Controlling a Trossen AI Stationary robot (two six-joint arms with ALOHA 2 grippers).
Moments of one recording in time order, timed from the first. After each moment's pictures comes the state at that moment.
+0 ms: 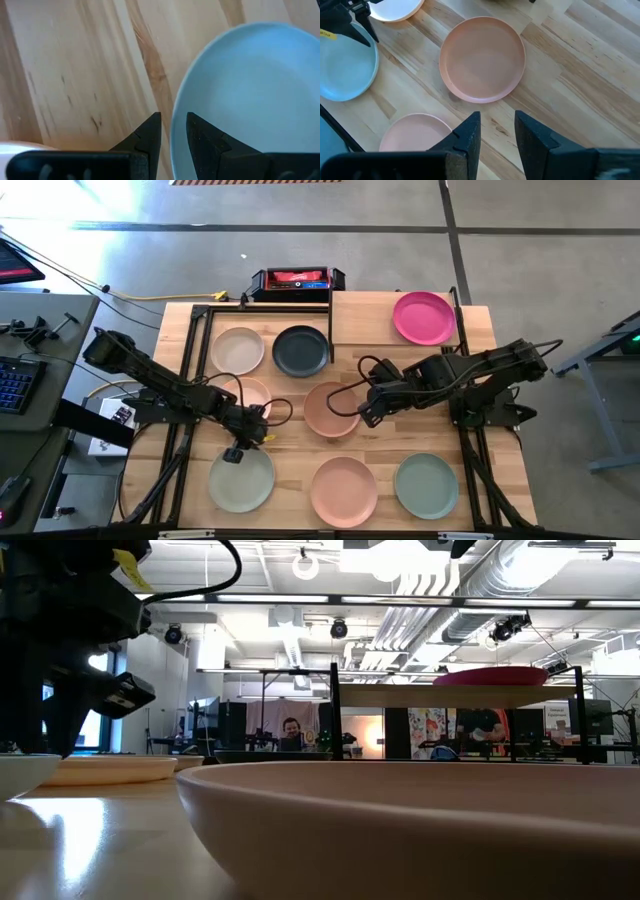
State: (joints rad) left arm -0.37 1.30 0.52 -0.27 0.17 -0.13; right arm 0.31 1.57 1.71 -1.35 0.29 1.16
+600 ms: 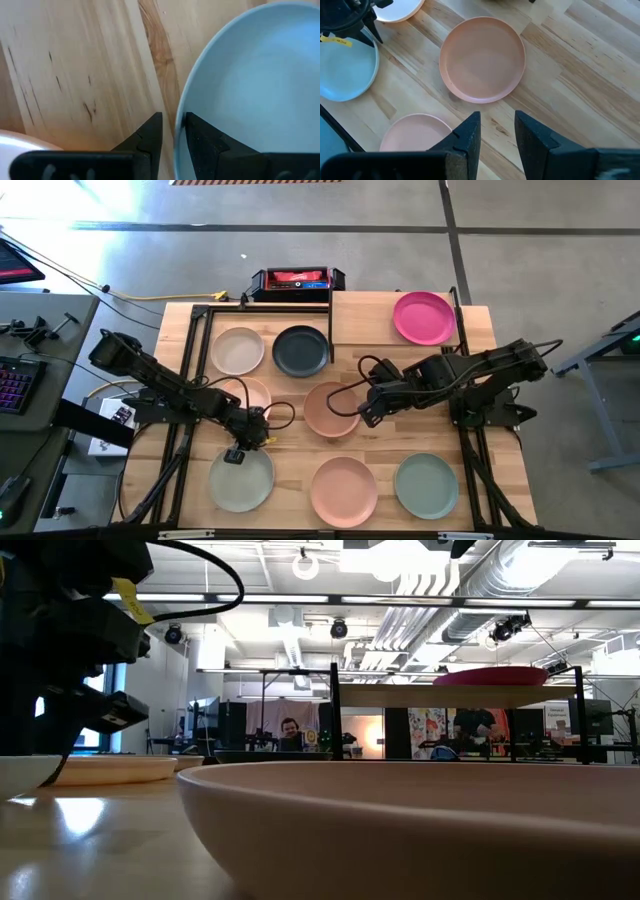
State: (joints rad) left arm -0.37 1.38 0.52 -0.26 0.18 -0.17; right arm 0.31 1.57 1.71 -1.35 0.29 1.16
